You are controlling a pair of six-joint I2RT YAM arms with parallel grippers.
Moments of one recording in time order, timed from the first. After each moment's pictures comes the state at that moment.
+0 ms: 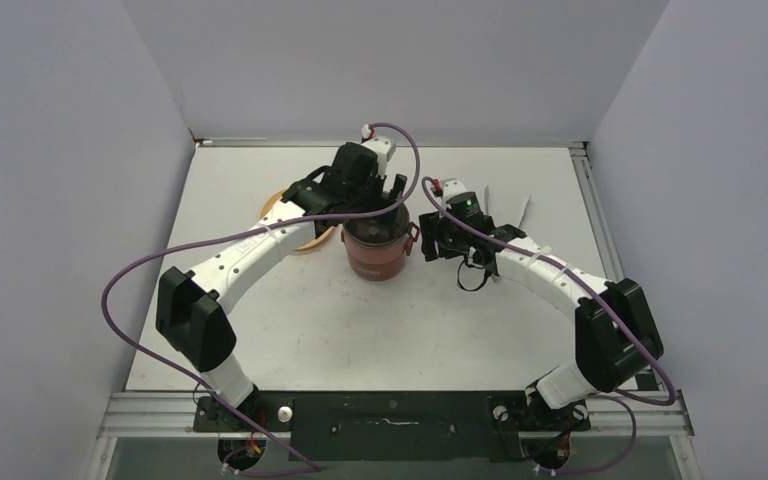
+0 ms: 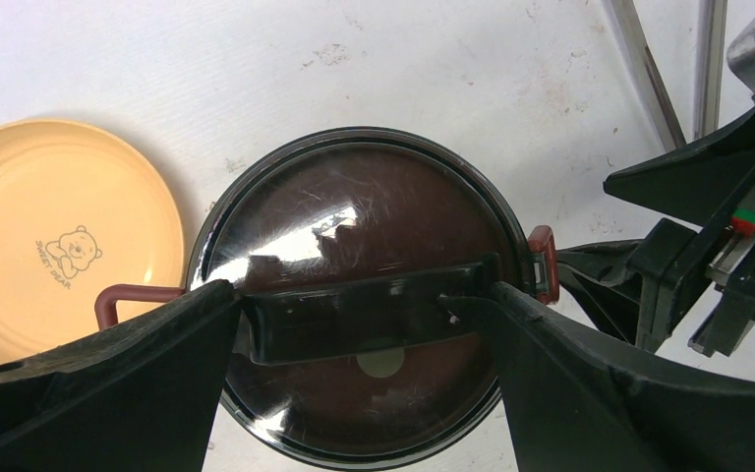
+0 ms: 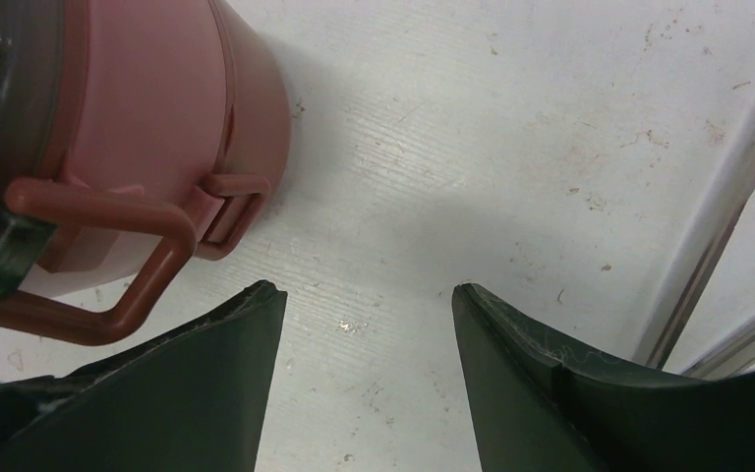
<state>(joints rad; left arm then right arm) -0.68 1.68 1.58 -0.59 -0.16 -0.22 0.52 1.50 1.00 -0.28 0.02 0.19</state>
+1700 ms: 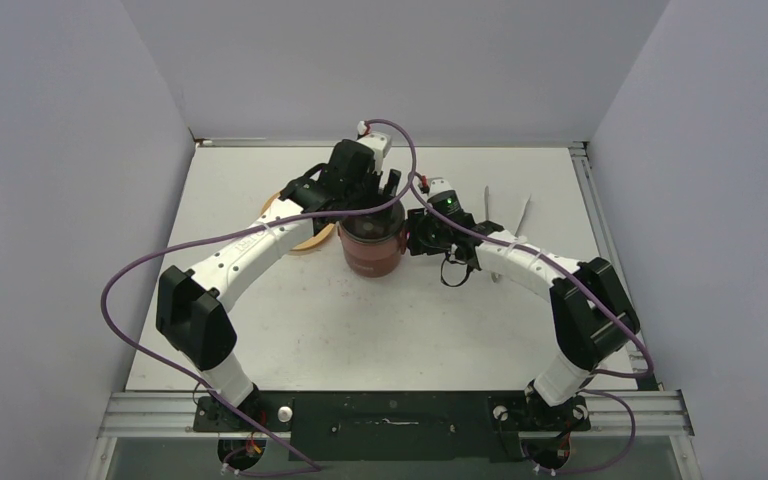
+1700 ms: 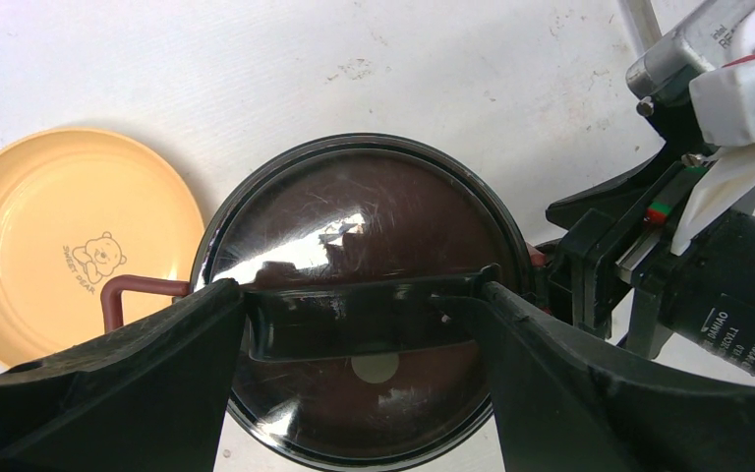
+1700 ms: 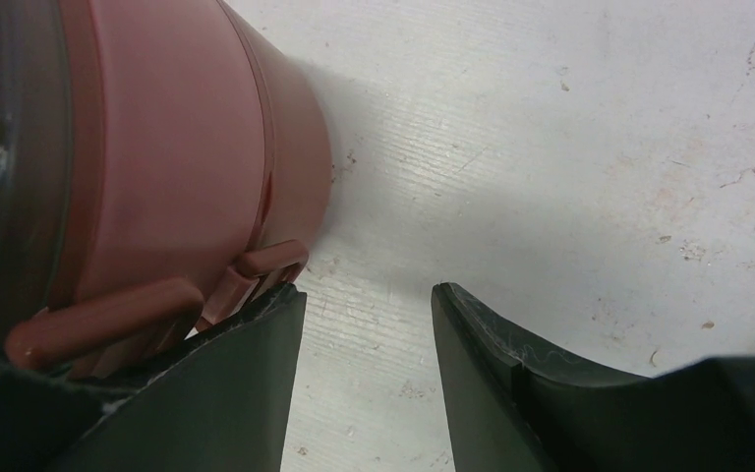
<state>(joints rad) -0.67 1.68 1.58 -0.58 -0.17 -0.20 0.58 1.64 1.07 -0.19 0.04 0.31</state>
